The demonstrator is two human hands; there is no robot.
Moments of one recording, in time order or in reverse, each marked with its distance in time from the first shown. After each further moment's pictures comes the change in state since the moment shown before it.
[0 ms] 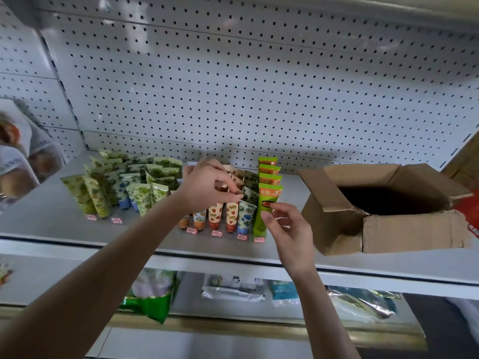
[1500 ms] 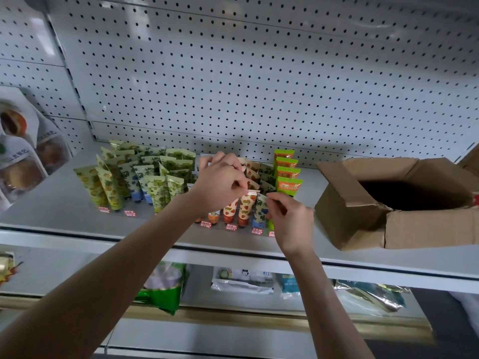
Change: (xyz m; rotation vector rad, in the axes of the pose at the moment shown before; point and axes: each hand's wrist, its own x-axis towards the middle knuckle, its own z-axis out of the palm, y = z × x) left_hand -0.003 -0.017 0.013 0.201 0.105 0.171; right_hand 0.019 0.015 0.039 -0.467 0.079 -0.165
